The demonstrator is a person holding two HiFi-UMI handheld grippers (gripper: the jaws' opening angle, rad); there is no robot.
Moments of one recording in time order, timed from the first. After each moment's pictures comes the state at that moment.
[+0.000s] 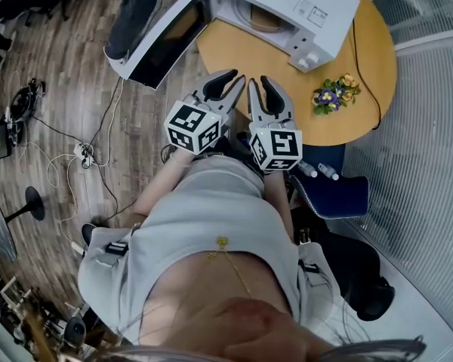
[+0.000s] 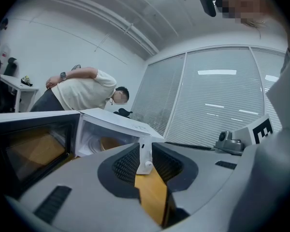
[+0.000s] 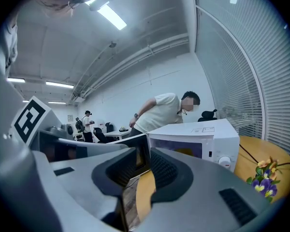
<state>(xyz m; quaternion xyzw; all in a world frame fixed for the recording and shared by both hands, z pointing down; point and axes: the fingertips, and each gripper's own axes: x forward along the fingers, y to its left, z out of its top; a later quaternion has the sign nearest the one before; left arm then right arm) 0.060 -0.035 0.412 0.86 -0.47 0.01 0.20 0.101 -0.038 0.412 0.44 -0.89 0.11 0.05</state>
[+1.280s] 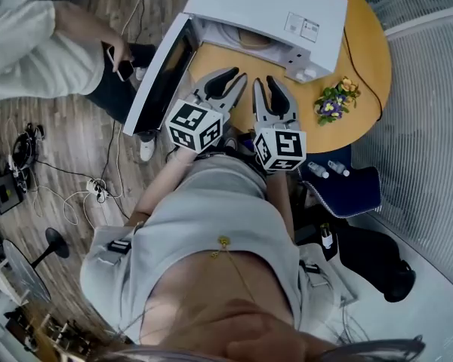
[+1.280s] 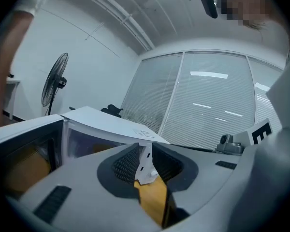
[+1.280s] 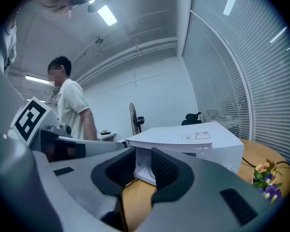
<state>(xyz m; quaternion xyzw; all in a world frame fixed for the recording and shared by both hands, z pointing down) 0.046 -0.132 0.413 0.89 -0.40 0.02 0.21 0.098 -0.125 0.414 0.53 -0.84 0.12 0.04</state>
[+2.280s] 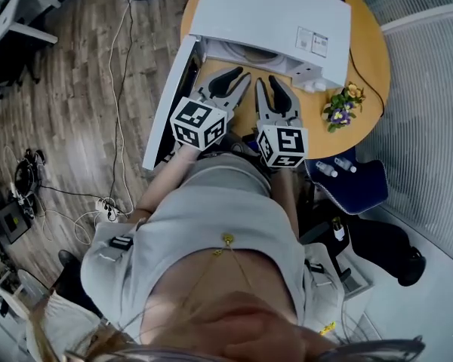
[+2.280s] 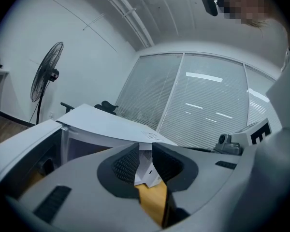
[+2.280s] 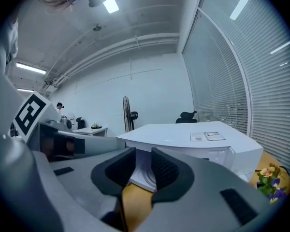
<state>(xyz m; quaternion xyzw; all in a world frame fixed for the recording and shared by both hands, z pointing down) 0.018 -0.194 0.425 0.91 -0.34 0.02 0.22 0.066 -0.182 0.430 0.57 -0.81 0.12 0.08</state>
